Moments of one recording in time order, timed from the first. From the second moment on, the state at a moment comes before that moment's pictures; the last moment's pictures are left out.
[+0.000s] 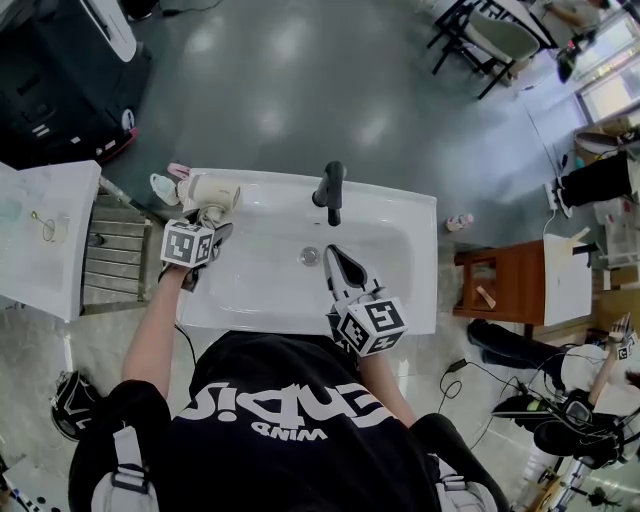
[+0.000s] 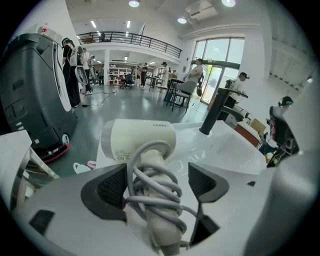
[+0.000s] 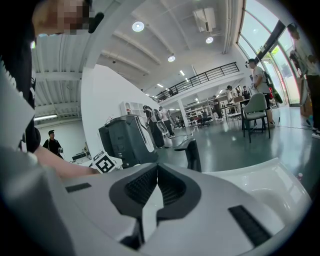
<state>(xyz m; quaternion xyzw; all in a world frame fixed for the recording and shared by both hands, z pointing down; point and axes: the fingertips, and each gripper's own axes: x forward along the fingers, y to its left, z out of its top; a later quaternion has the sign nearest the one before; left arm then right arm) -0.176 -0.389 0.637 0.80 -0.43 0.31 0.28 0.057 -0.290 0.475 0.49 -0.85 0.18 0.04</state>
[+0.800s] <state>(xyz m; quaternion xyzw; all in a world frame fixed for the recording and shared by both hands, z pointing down) -0.198 -0.378 0.543 0.79 -0.54 0.16 0.23 0.064 -0.280 0.468 0.48 -0.86 0.18 0.05</state>
